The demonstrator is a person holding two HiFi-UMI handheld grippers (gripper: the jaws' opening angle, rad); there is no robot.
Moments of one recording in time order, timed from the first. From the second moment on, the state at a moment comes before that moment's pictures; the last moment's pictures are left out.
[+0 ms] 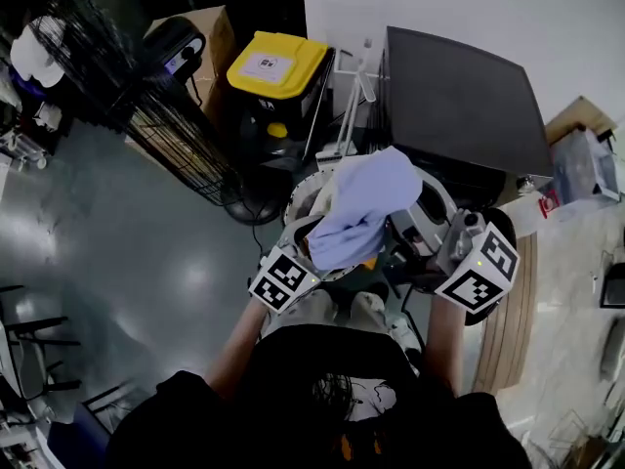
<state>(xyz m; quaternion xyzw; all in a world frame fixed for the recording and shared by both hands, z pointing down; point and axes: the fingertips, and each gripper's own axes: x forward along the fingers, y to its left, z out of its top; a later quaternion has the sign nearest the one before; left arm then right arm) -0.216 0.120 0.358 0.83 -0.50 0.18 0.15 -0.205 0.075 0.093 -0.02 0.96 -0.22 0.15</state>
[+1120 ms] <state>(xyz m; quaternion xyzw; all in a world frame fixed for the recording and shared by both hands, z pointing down) -0.277 0.104 0.321 0.83 -0.54 0.02 0.13 -0.185 0.021 0.173 -0.19 0.96 -0.19 0.05</state>
